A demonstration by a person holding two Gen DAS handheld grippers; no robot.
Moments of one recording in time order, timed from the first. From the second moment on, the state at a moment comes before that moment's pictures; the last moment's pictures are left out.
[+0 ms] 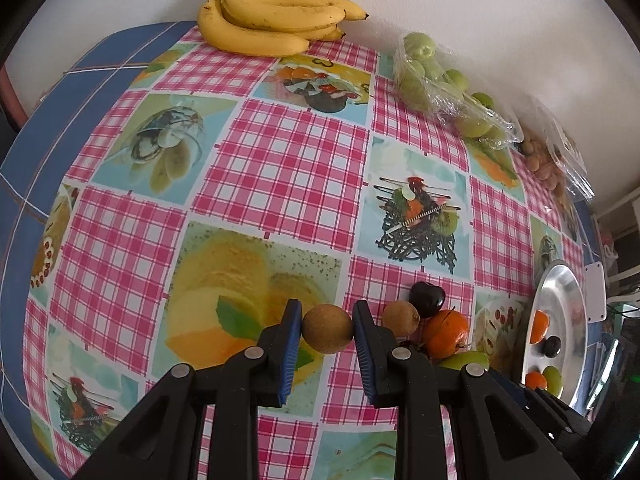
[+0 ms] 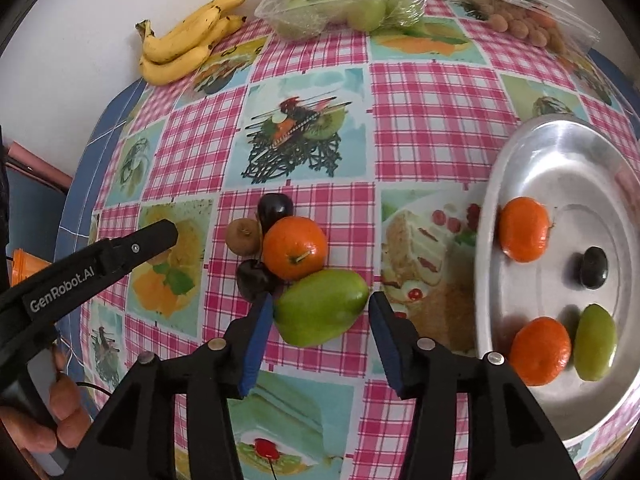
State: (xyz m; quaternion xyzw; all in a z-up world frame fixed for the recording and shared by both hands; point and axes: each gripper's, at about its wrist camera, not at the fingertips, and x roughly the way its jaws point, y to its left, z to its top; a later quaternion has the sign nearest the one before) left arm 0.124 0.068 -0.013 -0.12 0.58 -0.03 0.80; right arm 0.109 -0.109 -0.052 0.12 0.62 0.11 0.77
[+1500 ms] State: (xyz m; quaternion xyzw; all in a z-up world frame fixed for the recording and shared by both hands) left arm 0.101 -0.028 0.026 -0.05 0.55 -0.13 0.82; right arm 0.081 -0.233 -0.006 0.19 0.56 0.01 0.81
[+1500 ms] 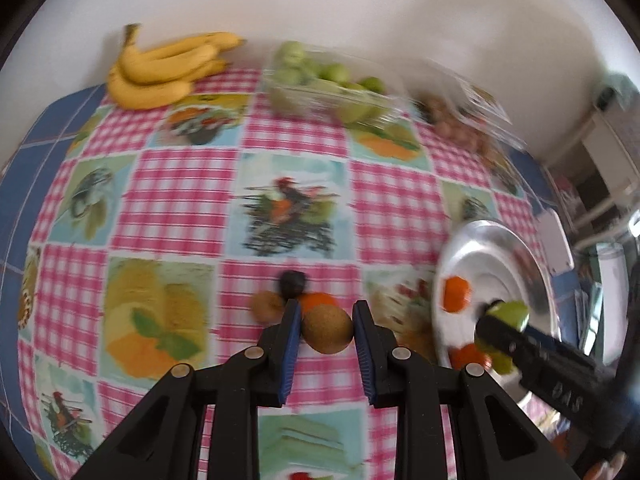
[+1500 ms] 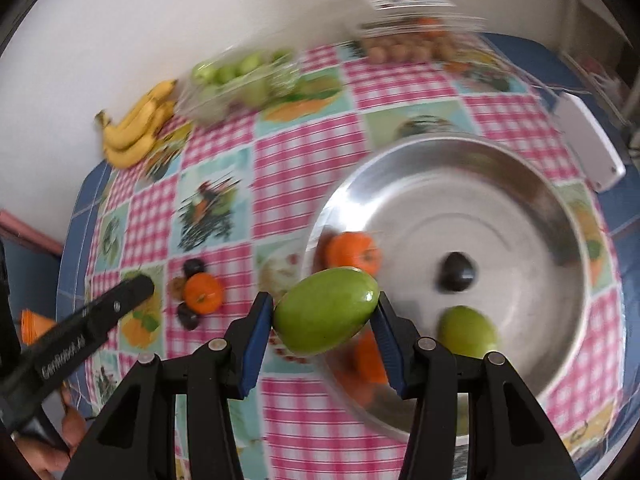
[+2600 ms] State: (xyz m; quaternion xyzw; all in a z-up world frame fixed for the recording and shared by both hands) left arm 0.086 -0.200 -0.011 0.07 0.58 -0.22 0.78; right arm 0.055 -0.346 -0.046 0.28 0.59 -0.09 0.75
